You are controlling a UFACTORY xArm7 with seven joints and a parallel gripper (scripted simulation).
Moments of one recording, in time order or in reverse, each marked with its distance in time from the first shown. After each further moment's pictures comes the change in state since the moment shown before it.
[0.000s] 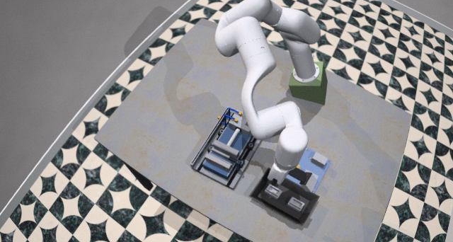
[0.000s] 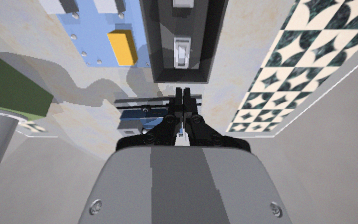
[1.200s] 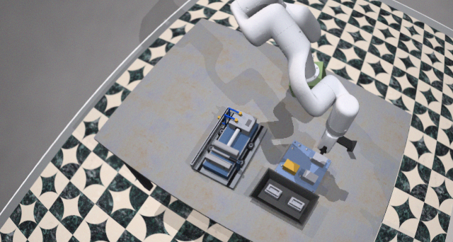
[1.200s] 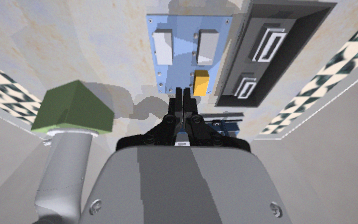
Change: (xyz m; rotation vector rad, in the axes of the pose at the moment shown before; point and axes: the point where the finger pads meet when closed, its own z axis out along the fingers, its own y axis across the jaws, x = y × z) arm 0.087 -0.177 -0.002 0.001 0.000 0.007
